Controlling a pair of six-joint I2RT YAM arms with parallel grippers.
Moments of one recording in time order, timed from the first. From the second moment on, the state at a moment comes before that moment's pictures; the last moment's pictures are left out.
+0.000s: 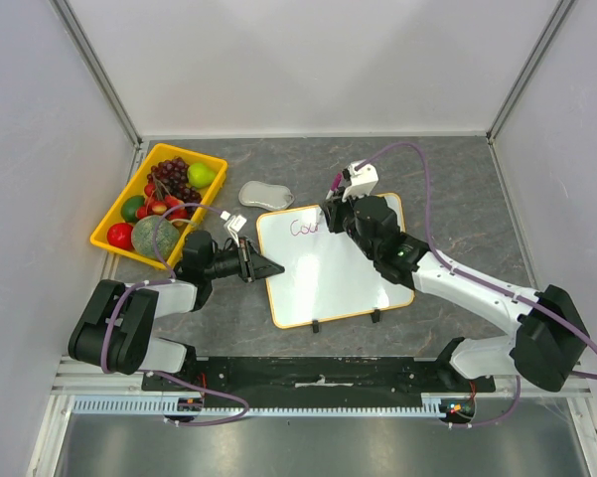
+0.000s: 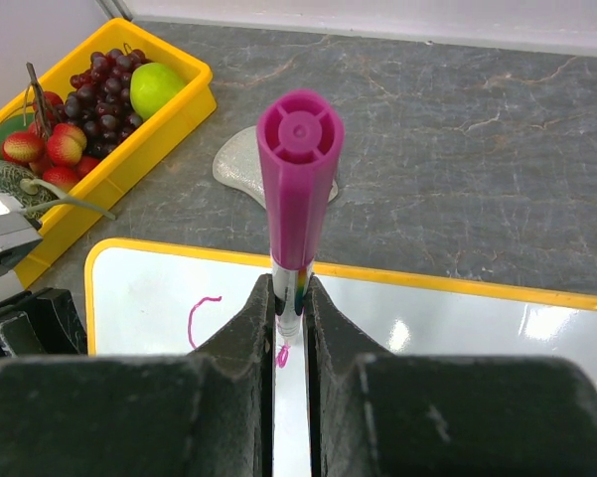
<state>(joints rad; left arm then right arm) -0.26 1.39 0.32 0.75 0.93 -0.58 0.79 1.32 0.91 0.20 0.34 0.31</state>
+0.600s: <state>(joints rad) -0.26 1.39 0.32 0.75 0.93 -0.58 0.79 1.32 0.92 0.20 0.35 0.29</state>
